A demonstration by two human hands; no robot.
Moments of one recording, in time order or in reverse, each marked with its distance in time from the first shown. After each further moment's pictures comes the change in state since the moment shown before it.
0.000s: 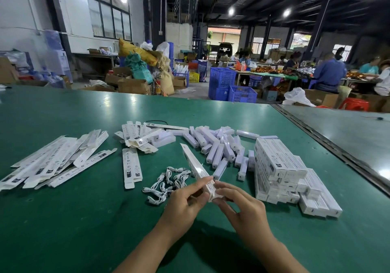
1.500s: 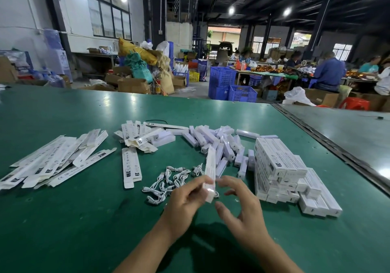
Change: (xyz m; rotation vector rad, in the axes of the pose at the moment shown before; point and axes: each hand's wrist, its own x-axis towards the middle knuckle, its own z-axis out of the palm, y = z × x) left_hand -0.003 0.017 0.000 -0.107 -0.013 0.080; right_hand 0.004 -0.012 -0.002 0.165 -0.053 0.193
